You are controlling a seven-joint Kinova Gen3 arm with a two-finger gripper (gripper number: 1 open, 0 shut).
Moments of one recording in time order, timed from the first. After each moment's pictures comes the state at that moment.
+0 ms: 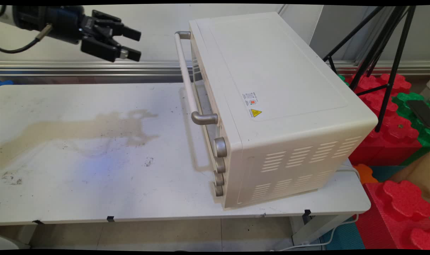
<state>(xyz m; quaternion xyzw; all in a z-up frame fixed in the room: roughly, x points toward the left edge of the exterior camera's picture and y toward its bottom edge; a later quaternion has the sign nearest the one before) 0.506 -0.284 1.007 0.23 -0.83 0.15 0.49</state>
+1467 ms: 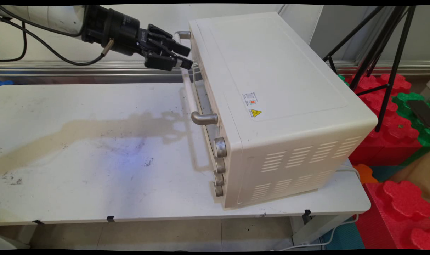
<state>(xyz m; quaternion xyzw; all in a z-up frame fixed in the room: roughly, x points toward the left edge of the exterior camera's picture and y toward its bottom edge) 0.423 -0.328 0.976 0.20 -0.83 0.15 0.49</state>
